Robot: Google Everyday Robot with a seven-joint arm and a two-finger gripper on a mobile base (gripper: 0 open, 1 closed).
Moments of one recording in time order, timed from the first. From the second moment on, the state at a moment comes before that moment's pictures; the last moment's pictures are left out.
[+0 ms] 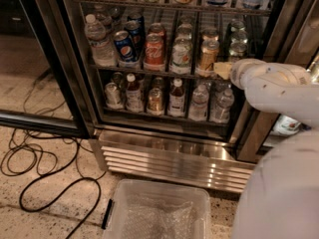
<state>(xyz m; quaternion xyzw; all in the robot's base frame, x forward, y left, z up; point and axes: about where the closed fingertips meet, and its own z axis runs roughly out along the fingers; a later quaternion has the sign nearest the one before) 0.742 -0.263 0.835 -0.04 0.82 -0.01 0.57</state>
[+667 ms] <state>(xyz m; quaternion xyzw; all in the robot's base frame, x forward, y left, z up) 0.743 -0.266 0.835 -0.04 0.82 -0.02 0.57</state>
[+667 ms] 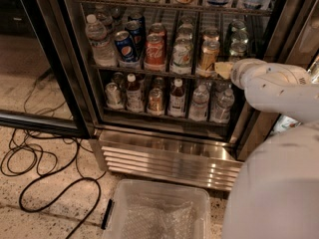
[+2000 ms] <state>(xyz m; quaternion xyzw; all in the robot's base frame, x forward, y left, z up) 0.744 -0.269 0.836 -0.03 0.82 -0.03 0.58</state>
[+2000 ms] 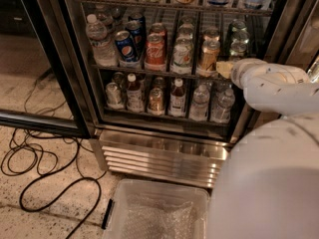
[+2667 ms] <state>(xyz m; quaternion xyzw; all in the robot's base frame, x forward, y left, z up) 0.744 -0.270 0.836 -0.03 0.81 -0.03 0.58</state>
